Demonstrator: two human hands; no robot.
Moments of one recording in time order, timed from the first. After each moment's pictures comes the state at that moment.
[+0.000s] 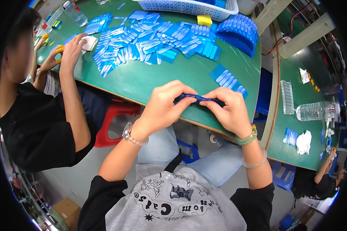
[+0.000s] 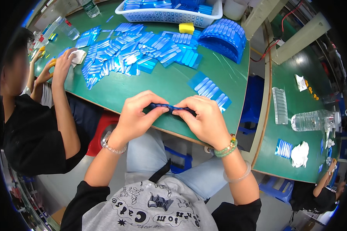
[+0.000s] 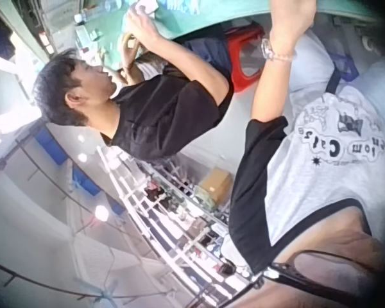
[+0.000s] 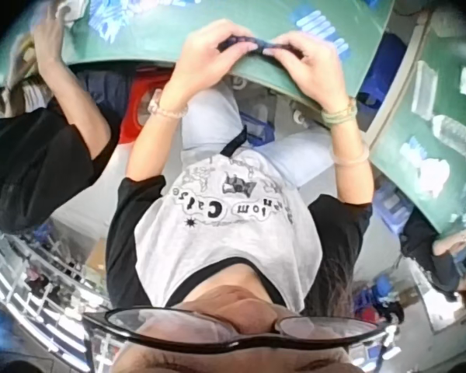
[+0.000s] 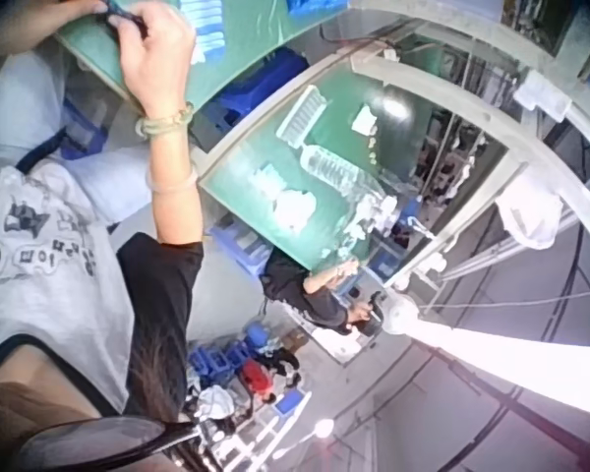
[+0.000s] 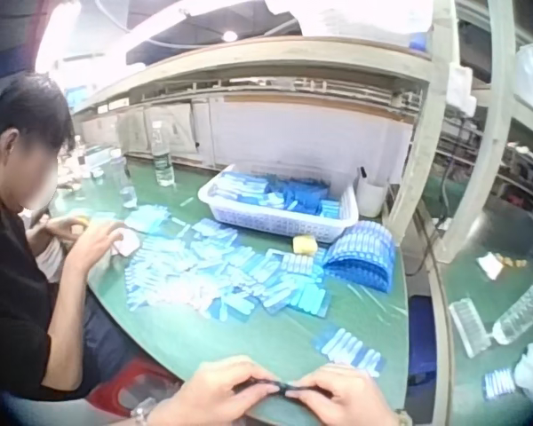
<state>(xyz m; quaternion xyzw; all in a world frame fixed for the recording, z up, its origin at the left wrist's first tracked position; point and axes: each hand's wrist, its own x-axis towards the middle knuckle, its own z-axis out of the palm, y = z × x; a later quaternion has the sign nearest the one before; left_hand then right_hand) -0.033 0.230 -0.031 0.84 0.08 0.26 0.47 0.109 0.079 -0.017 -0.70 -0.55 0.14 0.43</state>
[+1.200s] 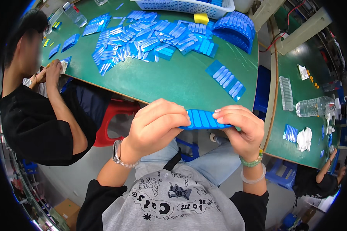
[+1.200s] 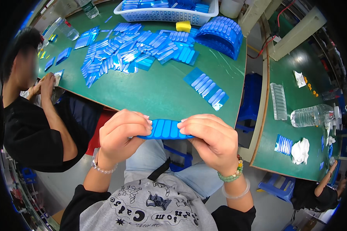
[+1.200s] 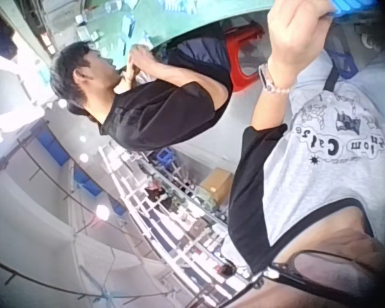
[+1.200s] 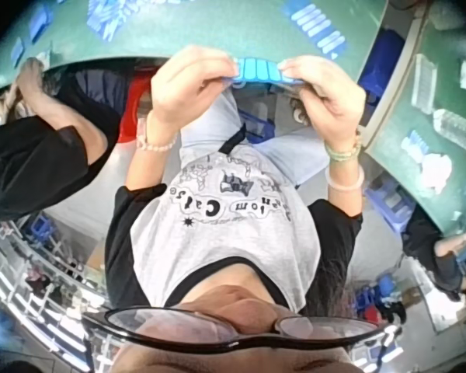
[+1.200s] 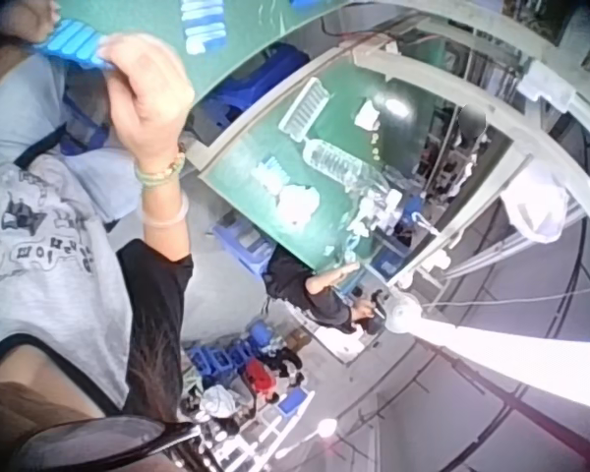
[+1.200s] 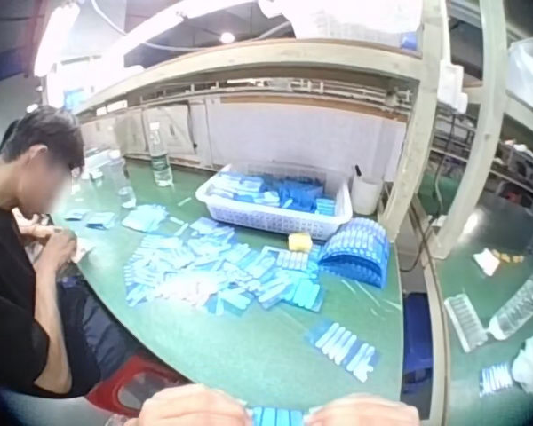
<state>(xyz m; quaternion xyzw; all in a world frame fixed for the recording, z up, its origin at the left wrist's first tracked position) -0.072 0.203 0.004 0.86 -0.05 0.38 0.34 0.081 0.032 0.010 -0.62 -0.58 0.02 0.52</state>
